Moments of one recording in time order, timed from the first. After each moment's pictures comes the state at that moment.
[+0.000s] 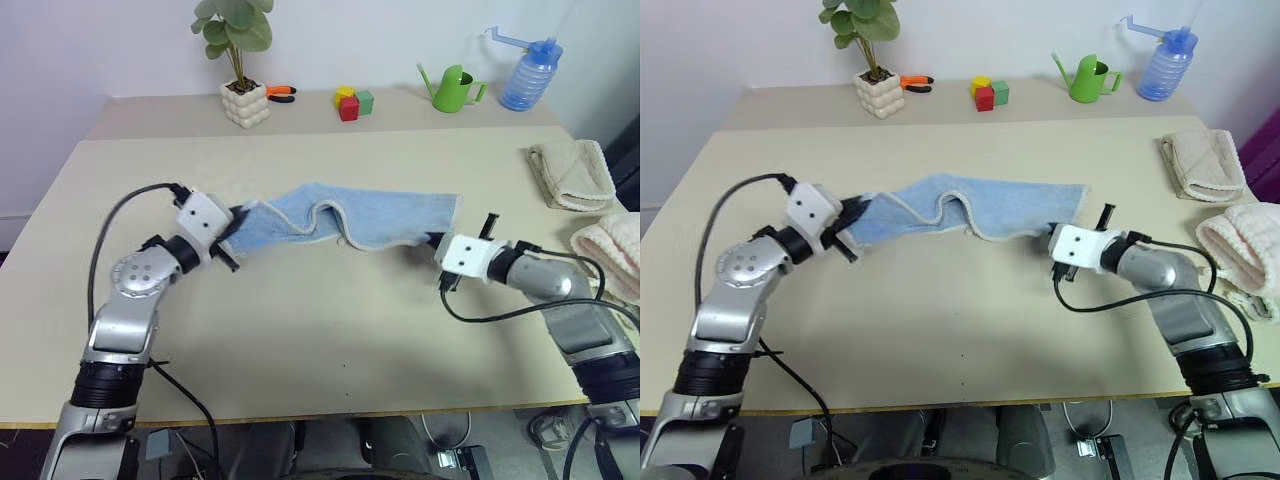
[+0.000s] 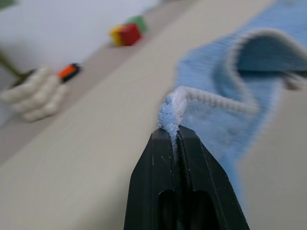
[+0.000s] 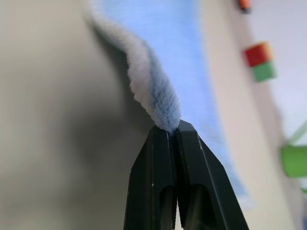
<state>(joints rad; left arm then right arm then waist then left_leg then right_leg) -0.34 0.53 0.09 -0.07 -0.08 0.16 -0.59 -0.34 -0.80 0.06 0.07 -0.18 -0.15 0.65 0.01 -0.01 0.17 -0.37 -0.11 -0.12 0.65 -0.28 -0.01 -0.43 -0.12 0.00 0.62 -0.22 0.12</state>
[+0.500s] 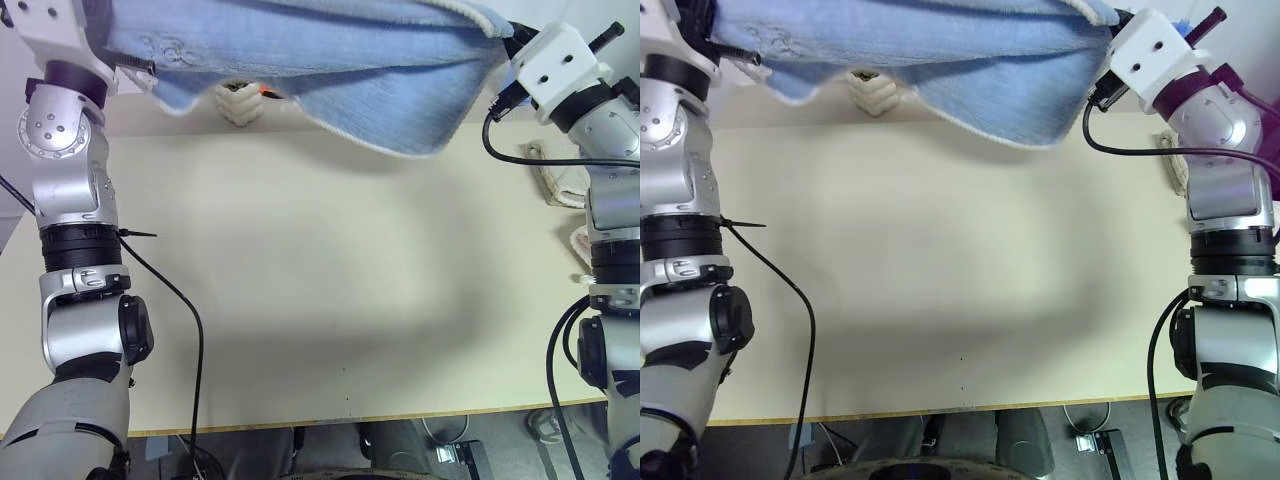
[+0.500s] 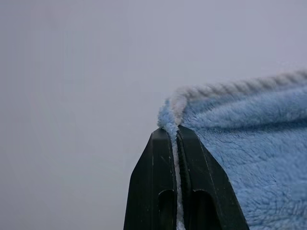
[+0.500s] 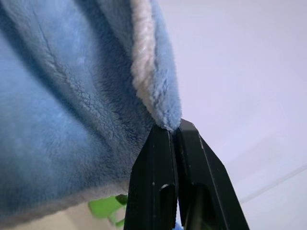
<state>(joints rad) -0.99 0.58 0.27 0.47 -0.13 -0.10 -0.29 -0.92 -0.79 -0.03 0.36 -0.16 -0.18 0.44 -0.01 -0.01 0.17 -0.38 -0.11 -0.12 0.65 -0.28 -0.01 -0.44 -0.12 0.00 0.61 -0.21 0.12</state>
